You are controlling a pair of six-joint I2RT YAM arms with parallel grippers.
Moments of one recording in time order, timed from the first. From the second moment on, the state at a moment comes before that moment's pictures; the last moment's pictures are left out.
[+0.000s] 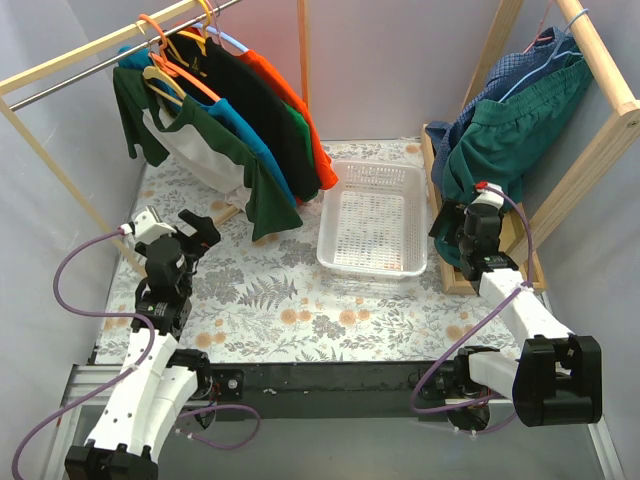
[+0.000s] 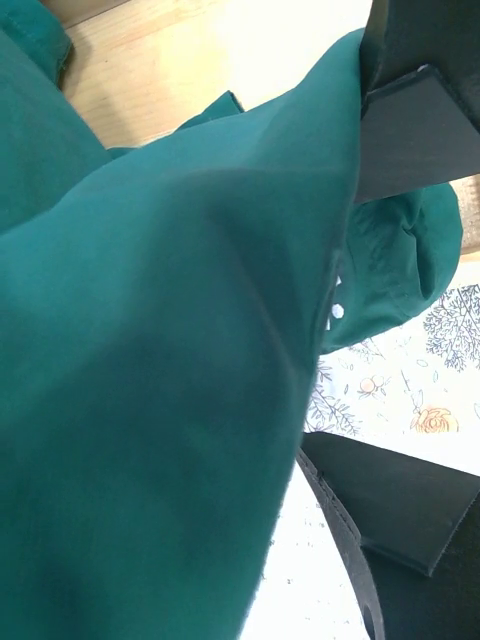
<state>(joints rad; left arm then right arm) -0.12 0.64 0.55 -0.11 -0.32 -0.58 0.09 1.12 0.61 0.04 0.18 0.28</state>
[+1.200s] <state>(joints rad) -0.12 0.77 1.27 -0.29 -0.18 -0.47 0.29 1.16 0.96 -0.23 -0.13 0.21</state>
